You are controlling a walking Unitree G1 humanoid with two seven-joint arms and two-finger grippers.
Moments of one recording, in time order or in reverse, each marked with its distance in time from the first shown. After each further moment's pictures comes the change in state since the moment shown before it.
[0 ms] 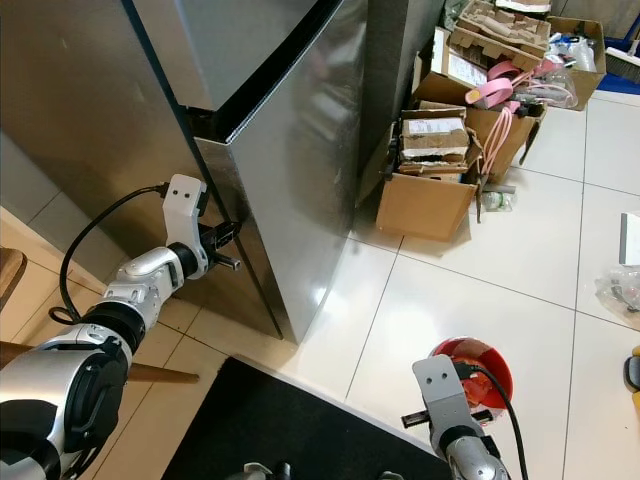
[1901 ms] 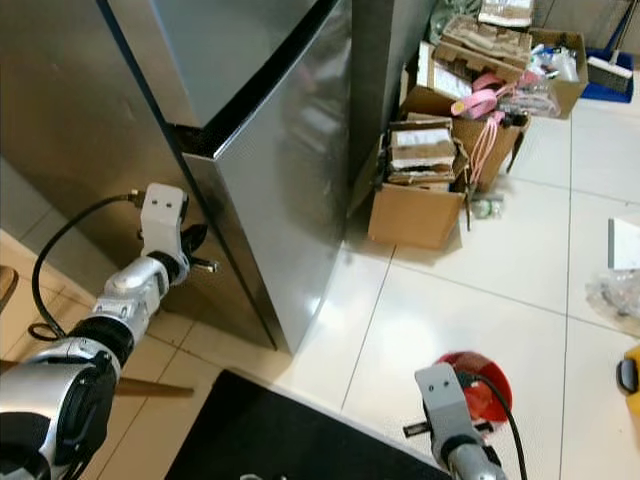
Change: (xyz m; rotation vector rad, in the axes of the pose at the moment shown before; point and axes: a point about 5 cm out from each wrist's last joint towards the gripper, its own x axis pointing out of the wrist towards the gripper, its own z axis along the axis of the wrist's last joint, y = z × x) left arm -0.015 0.024 -0.013 0.057 -0.007 0.268; right arm -0.001 0.001 -0.015 0.027 0.061 0.018
